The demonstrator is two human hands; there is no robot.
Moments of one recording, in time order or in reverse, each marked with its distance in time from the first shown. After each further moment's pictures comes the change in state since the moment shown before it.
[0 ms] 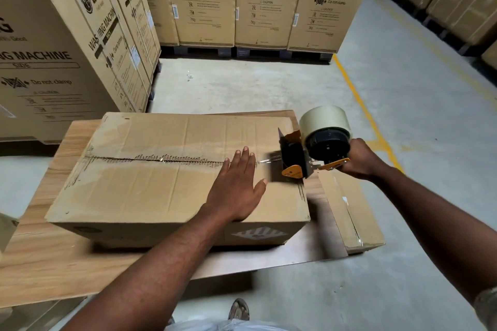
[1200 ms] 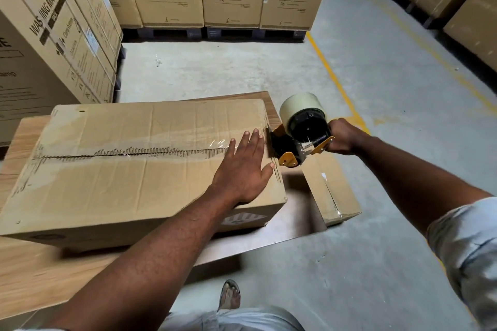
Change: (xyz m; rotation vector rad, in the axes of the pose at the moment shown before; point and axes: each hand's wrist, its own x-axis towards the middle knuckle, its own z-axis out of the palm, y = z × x) left_hand 0.033 0.051 0.012 0.043 -0.025 0.176; right_hand -0.001 0.035 -0.008 -0.222 -0.182 0.048
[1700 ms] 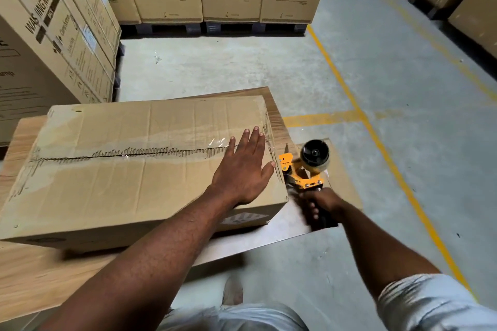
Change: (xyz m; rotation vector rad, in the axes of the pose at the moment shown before) left_hand 0.002 0.002 0.000 0.004 -0.008 0.000; right_hand -0.068 -0.035 0.170 1.389 -0.244 0.829
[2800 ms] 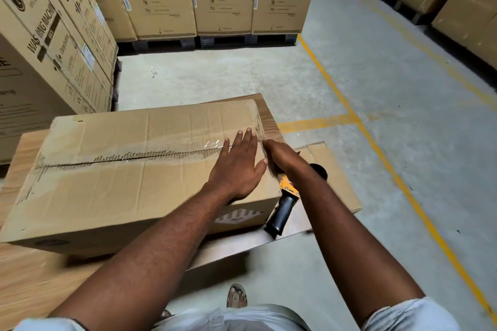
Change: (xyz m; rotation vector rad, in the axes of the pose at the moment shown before) left_hand -0.002 -0.002 -0.003 0.003 0.012 0.001; right_hand -0.078 -0.130 0.109 -0.267 0.063 -0.401
